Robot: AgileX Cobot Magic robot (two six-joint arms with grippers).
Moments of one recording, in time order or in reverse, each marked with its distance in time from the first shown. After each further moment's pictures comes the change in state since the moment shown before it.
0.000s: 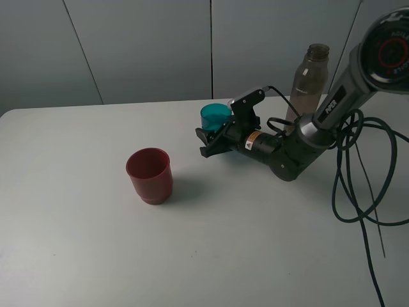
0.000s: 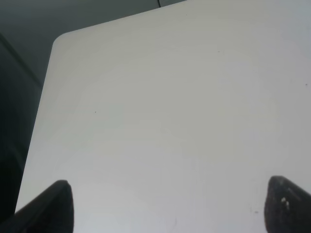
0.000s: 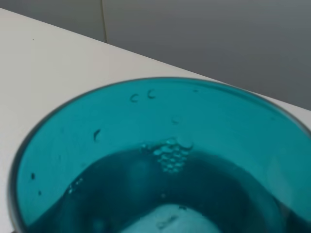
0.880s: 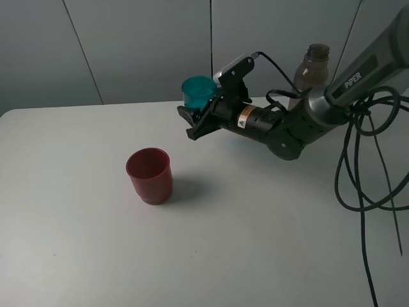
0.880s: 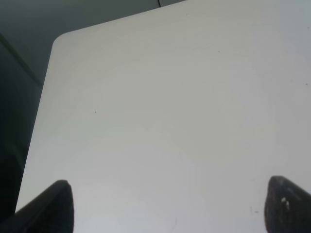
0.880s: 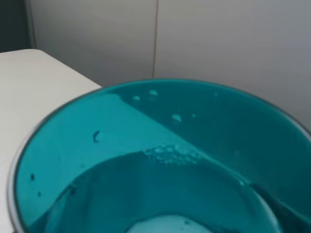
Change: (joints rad) left arm 0.000 0.000 0.000 0.000 0.000 0.000; right arm 0.052 -0.172 0.000 -0.114 0.047 -0.002
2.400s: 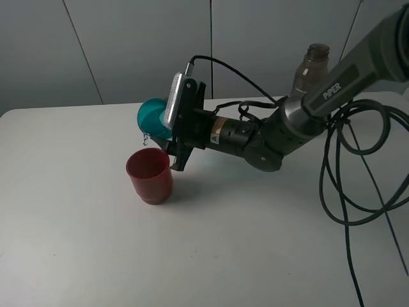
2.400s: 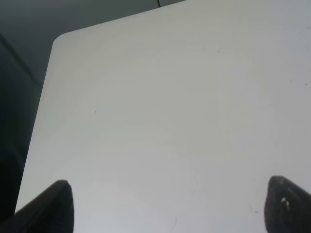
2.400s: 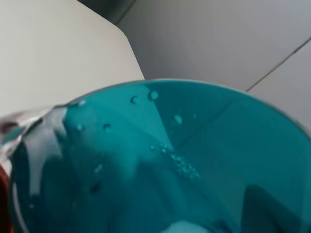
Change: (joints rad) left arm 0.000 0.000 0.000 0.000 0.000 0.000; right arm 0.137 -0.010 0.000 -0.053 0.003 -0.682
